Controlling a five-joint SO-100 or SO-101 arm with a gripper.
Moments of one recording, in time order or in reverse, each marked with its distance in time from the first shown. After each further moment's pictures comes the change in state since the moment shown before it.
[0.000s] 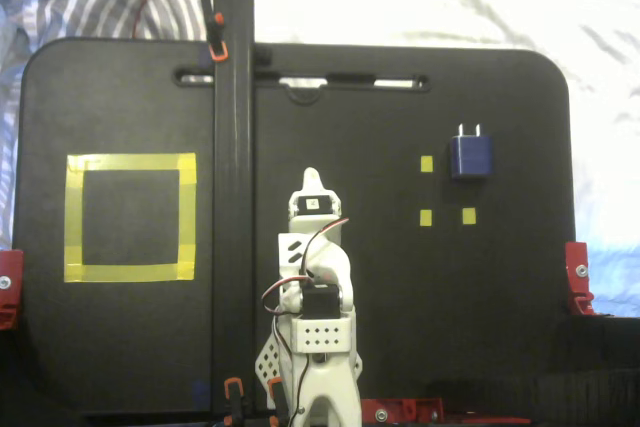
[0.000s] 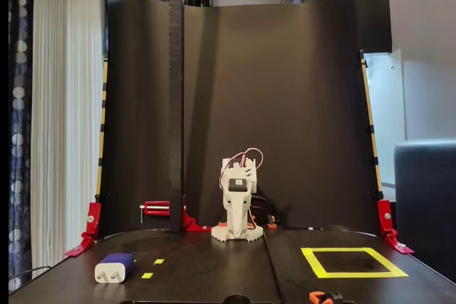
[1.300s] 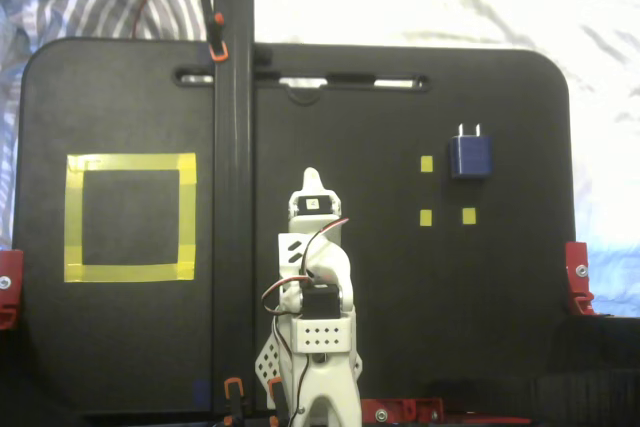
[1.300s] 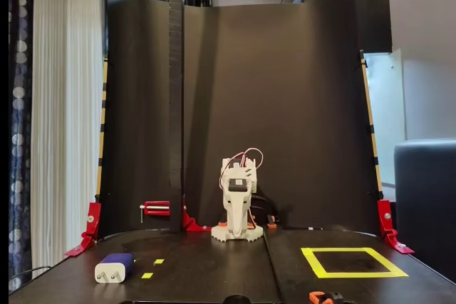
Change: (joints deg) arm 0.0 0.0 0.0 0.0 0.0
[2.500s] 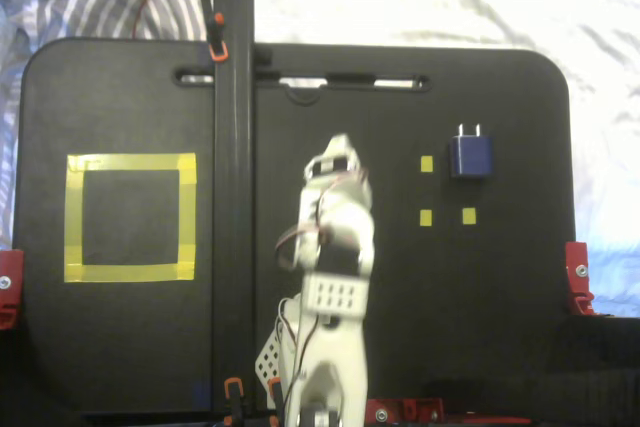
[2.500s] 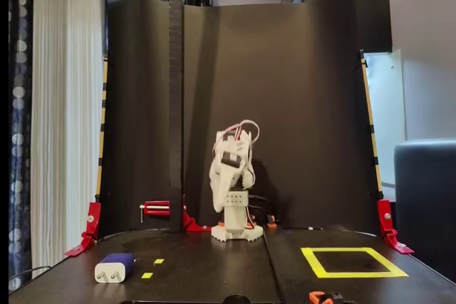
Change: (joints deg) arm 9.4 -45.2 -38.4 -2.4 -30.8
